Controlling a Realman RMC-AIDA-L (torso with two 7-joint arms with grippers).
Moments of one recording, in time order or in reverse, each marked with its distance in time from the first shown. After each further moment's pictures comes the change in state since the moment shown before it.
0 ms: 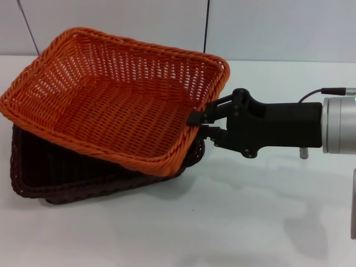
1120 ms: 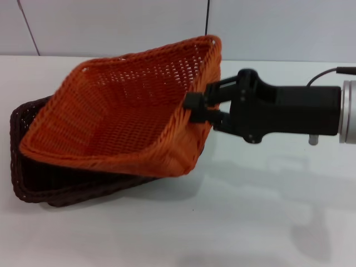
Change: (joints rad) left arm 0.012 0.003 0.000 0.000 0.000 -0.003 -0.002; right arm -0.053 -0.001 0.010 0.168 0.060 0.037 -0.022
